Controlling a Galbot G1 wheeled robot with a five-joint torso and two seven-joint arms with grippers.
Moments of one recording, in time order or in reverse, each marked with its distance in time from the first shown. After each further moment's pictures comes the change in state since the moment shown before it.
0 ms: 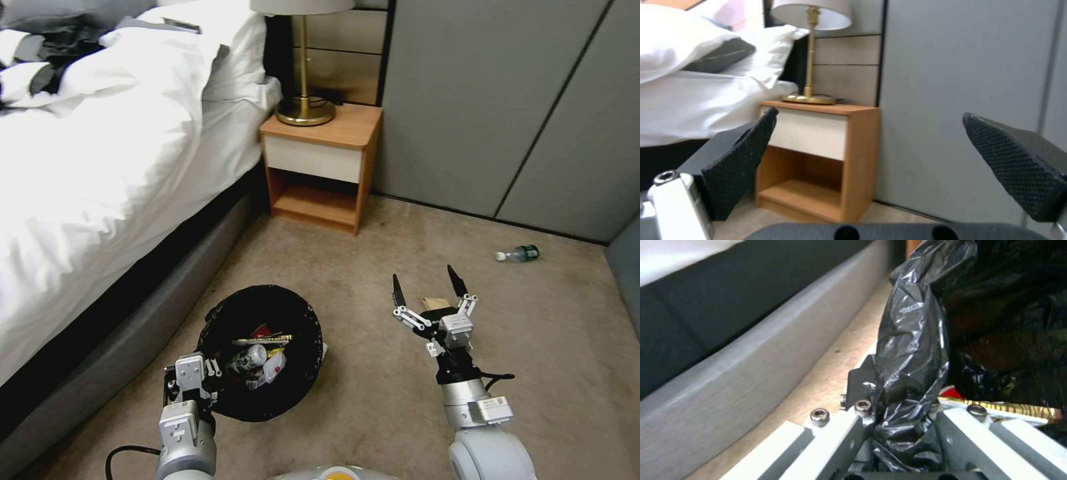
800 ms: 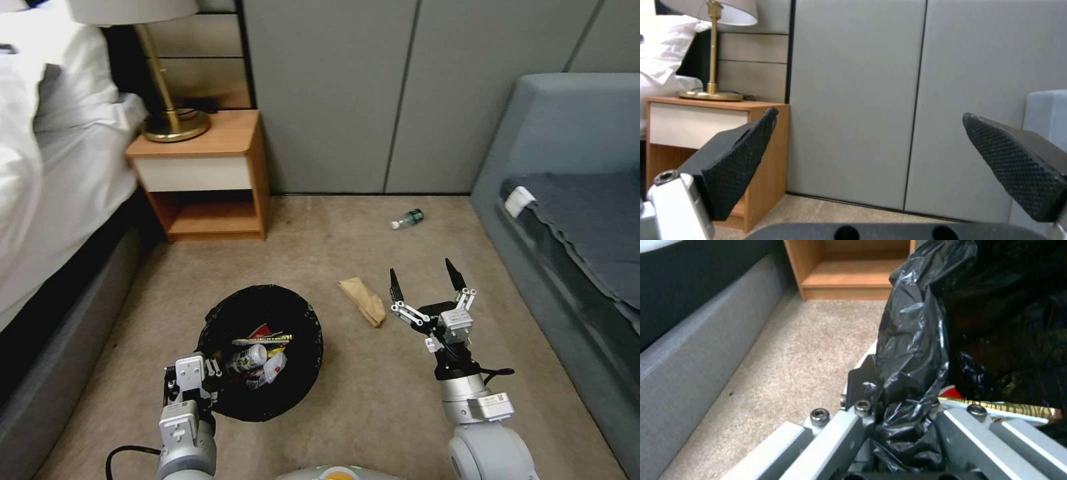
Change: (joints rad) left arm 0.000 0.000 0.000 0.000 0.000 0.000 0.000; right arm 0.003 0.000 -0.009 0.009 -0.009 0.002 -0.024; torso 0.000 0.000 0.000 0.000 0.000
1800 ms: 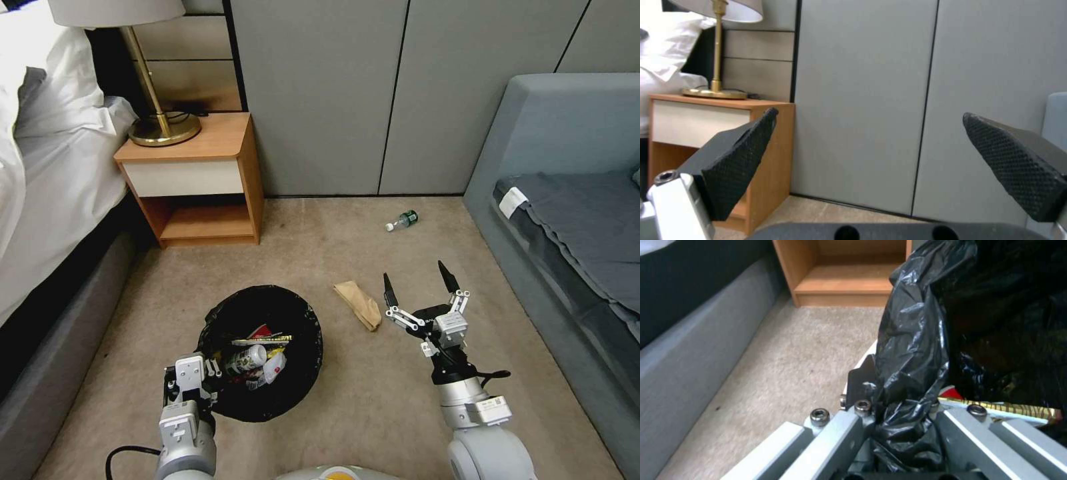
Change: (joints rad) left arm 0.000 0.000 0.000 0.000 0.000 0.000 0.000; right arm -0.008 -0.004 -0.003 0.000 0.003 0.010 -0.034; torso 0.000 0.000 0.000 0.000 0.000
